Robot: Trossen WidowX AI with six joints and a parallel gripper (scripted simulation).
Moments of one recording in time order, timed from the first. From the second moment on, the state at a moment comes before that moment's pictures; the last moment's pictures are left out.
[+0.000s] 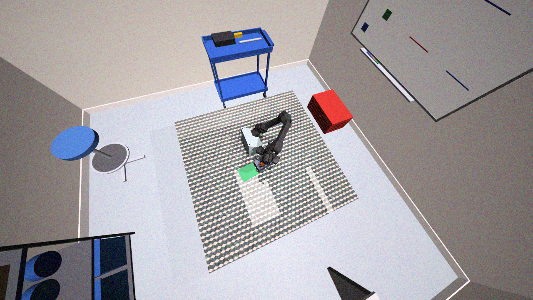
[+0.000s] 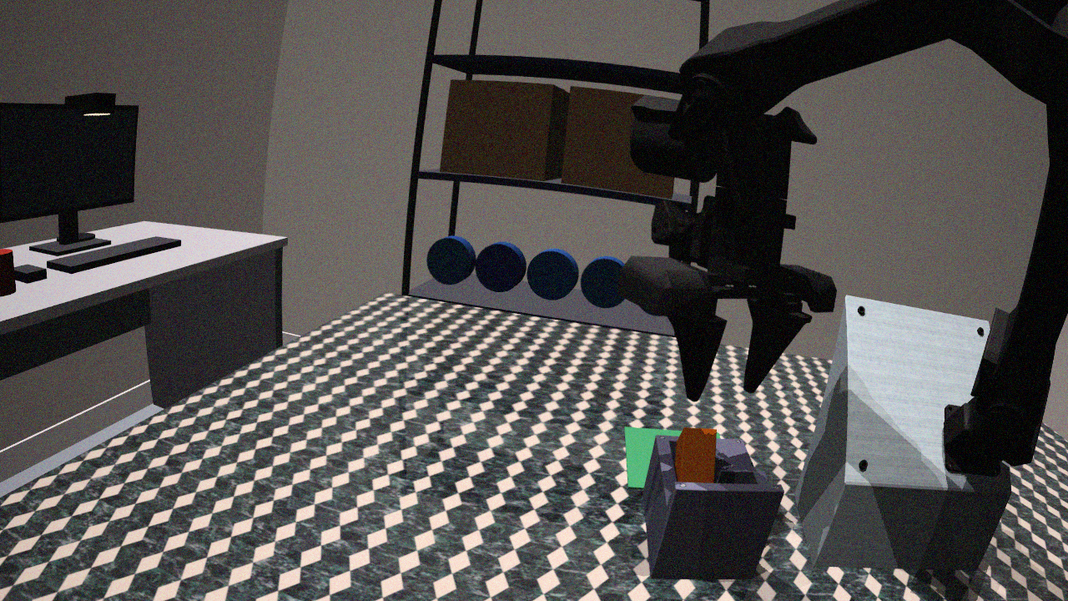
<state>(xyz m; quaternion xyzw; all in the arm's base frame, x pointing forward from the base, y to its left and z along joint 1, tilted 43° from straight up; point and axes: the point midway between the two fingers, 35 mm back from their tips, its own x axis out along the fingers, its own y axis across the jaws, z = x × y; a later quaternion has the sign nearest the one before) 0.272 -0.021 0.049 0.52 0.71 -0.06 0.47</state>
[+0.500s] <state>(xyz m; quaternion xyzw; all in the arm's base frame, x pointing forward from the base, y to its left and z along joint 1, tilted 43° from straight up) 0.280 -0.032 0.023 0.61 0.68 -0.23 0.34</state>
